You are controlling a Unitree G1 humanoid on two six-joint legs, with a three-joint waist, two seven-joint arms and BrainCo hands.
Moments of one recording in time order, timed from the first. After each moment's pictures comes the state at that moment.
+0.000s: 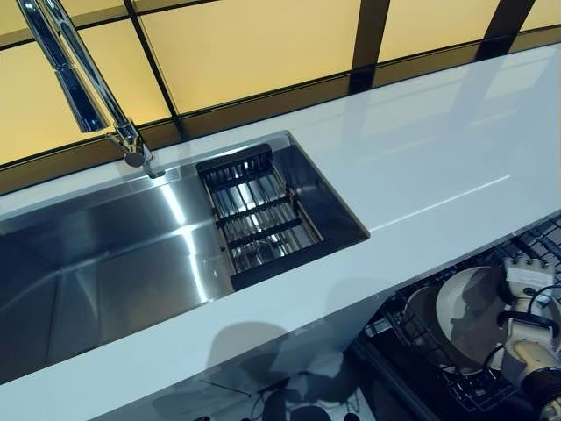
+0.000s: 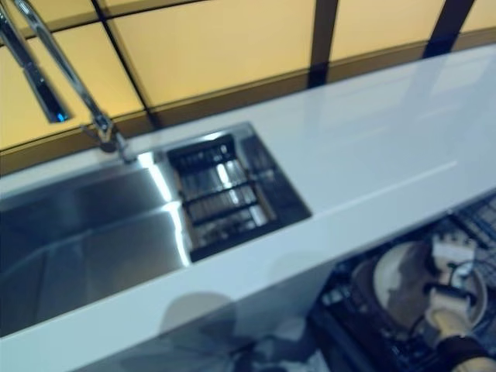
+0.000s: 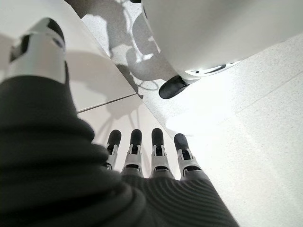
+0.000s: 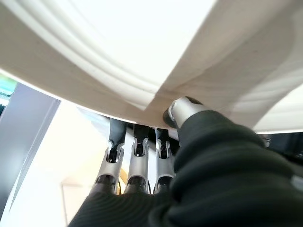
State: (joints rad) left arm 0.00 0.27 -0.34 1.02 -0.15 0.04 0.04; right arm -0.29 -0.90 0.26 0.66 -0.80 0.47 -0.54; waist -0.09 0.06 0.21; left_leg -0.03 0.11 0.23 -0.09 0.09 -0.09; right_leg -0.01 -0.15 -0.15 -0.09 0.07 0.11
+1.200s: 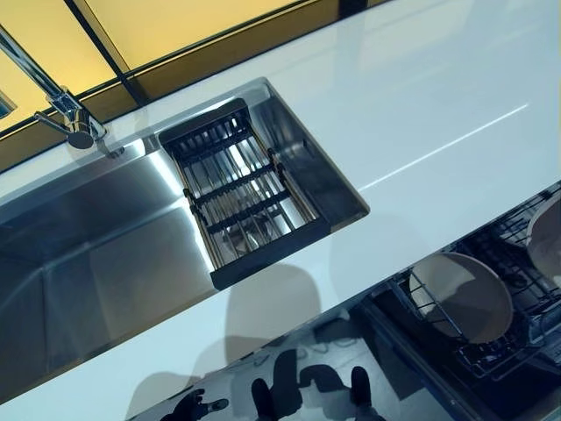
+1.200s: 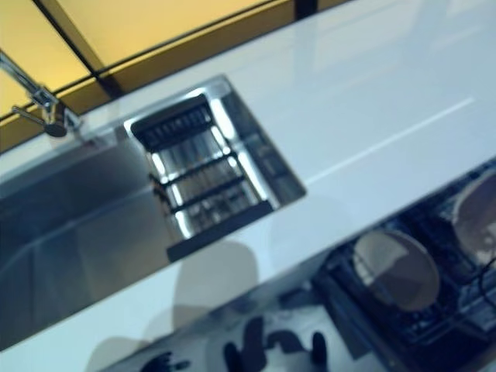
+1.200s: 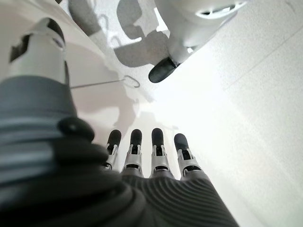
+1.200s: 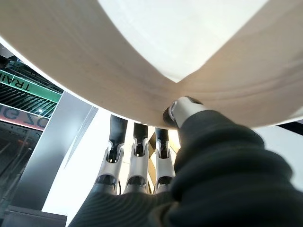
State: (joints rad) left arm -0.05 0.33 -0.35 0.92 -0.20 0.05 0.04; right arm -0.65 -1.20 0.29 0.77 -0.73 0.50 -0.51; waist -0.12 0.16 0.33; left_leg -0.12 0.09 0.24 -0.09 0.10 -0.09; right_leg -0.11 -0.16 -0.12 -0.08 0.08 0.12
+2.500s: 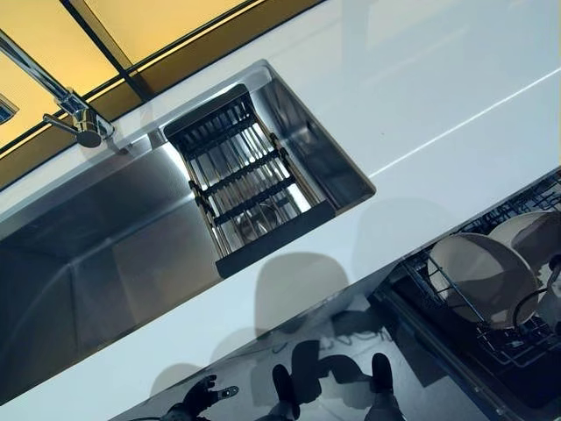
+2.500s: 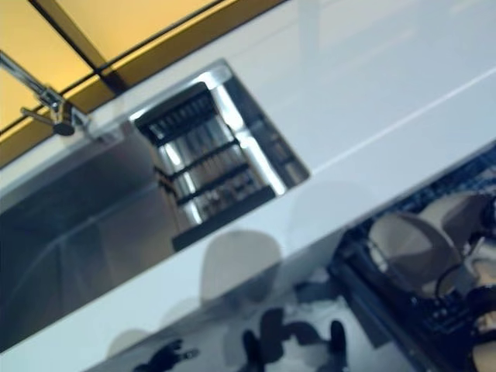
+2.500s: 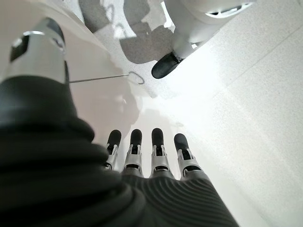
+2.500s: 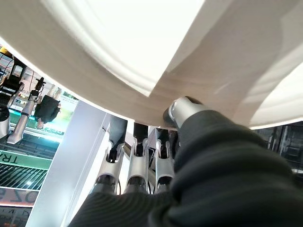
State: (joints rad) left arm -0.07 0.32 -0.37 0.89 -0.23 0.03 0.03; right arm -0.59 -0.99 0.28 0.81 -0.61 0.50 -0.51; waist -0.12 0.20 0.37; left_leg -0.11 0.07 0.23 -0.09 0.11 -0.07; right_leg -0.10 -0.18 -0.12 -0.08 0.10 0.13
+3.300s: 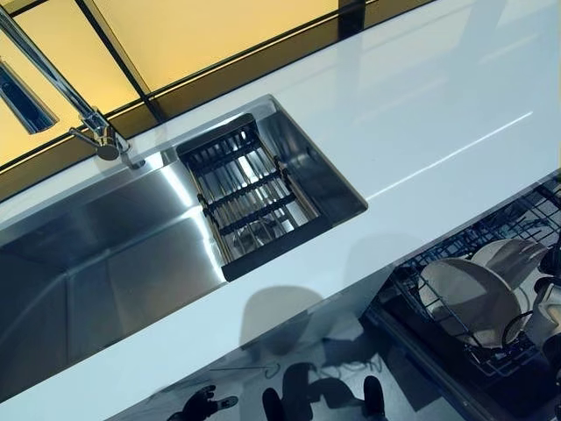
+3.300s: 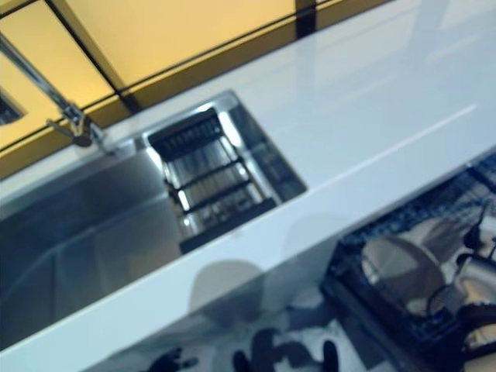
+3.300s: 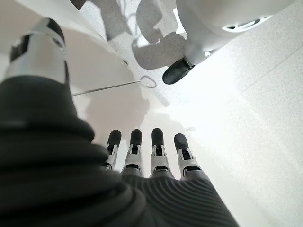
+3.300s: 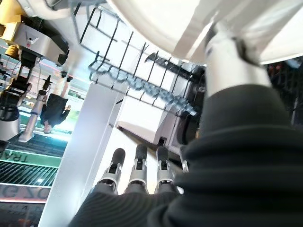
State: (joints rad) left arm -0.05 0.30 -0.37 0.92 -0.21 0.02 0.02; right arm -0.50 -0.95 0.25 0.81 -0.60 0.50 -0.54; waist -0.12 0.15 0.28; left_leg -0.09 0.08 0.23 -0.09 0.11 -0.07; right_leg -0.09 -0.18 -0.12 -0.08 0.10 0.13
